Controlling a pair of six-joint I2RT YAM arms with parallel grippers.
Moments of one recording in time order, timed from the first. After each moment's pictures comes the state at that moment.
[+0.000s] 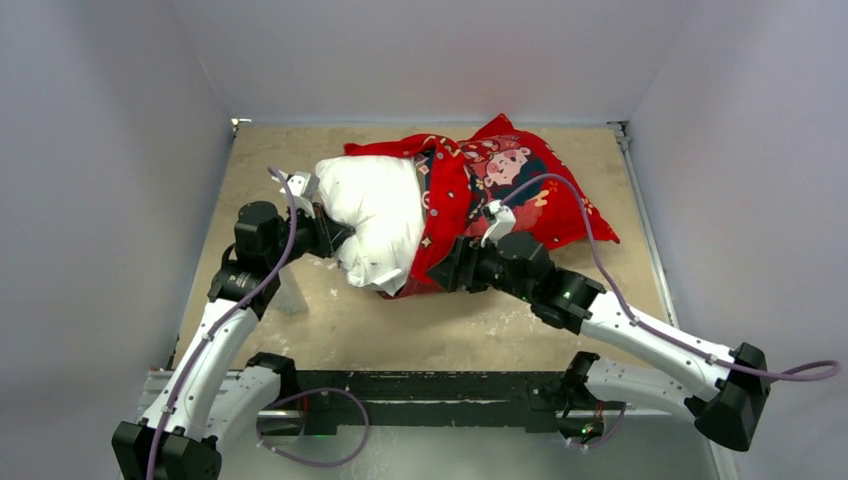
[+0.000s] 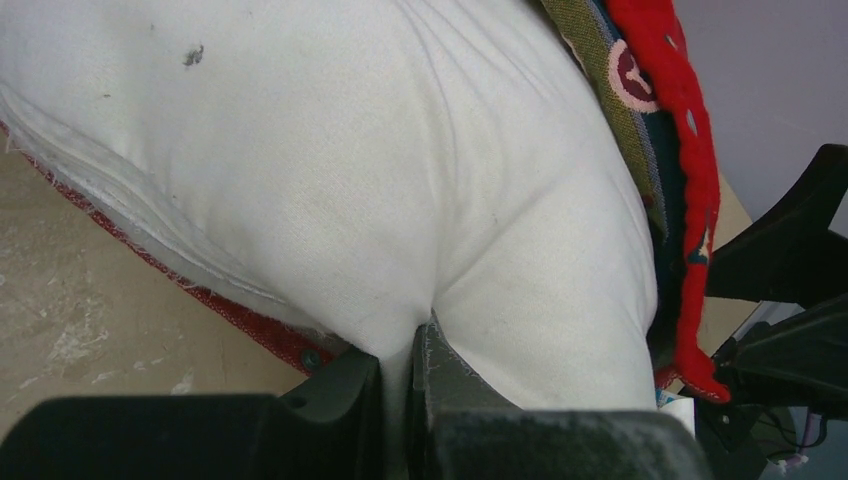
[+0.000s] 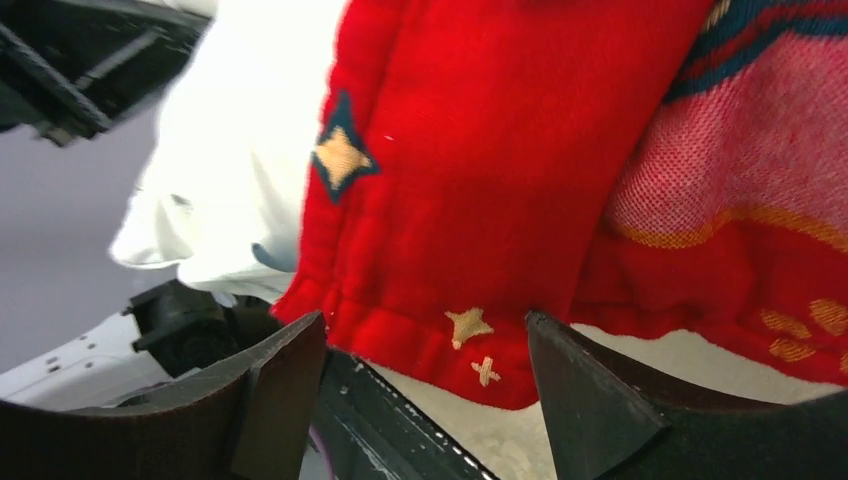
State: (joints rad) left arm -0.20 0.83 0.74 -0.23 0.44 -0.29; right arm 0.90 0.96 0.79 -0.22 0.05 0.74
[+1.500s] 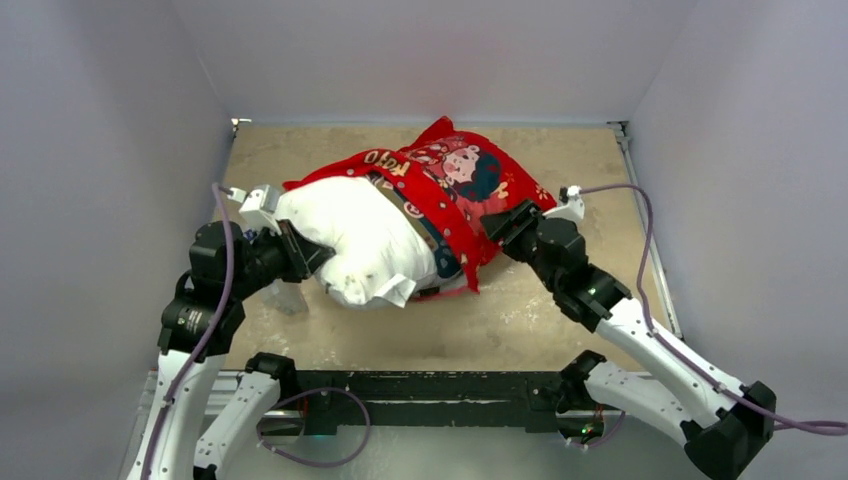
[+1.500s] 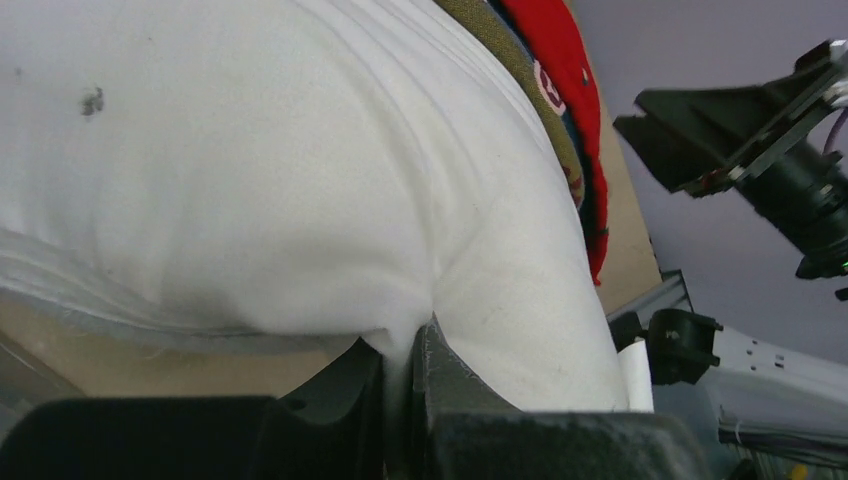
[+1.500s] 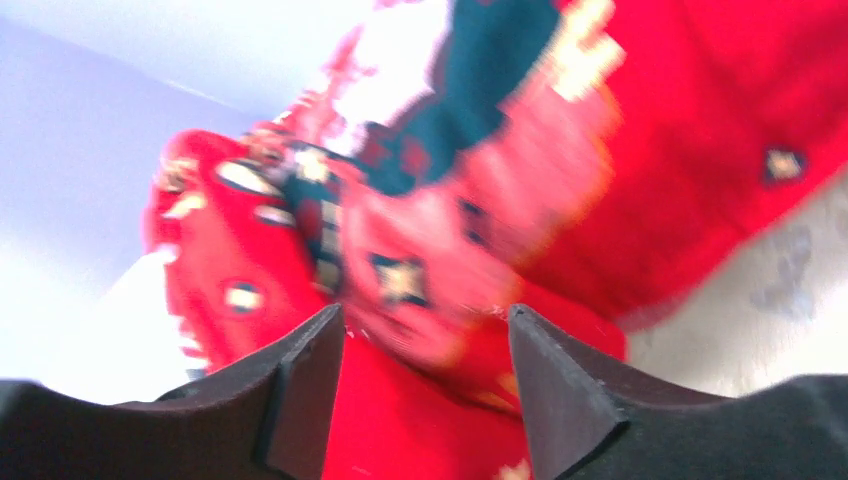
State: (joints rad) left arm -0.20 0.63 1.02 -0.76 0.35 -0.49; right arm 0.65 0.87 0.71 -0.19 0.34 1.02
